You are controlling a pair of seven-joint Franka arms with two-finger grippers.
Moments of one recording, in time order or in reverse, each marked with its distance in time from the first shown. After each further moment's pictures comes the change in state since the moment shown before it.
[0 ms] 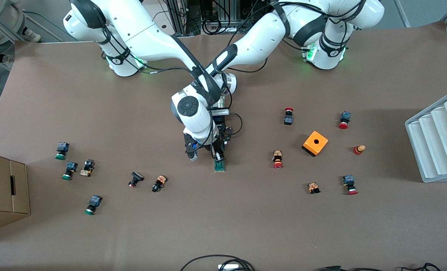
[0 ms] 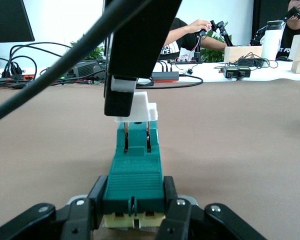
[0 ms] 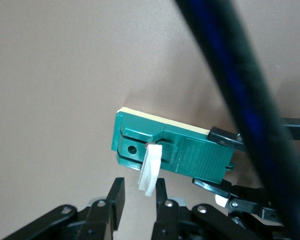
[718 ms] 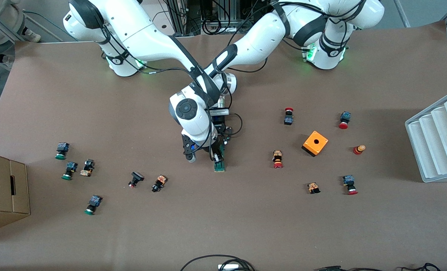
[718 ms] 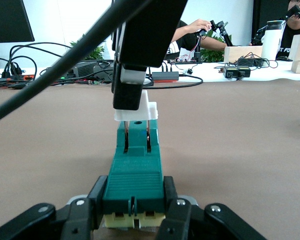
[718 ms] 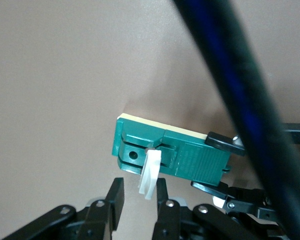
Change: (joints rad) left arm 0.000 0.000 0.000 0.000 0.000 0.000 0.002; right arm -0.015 -0.004 -0.001 0.024 0.000 -0.064 -0.003
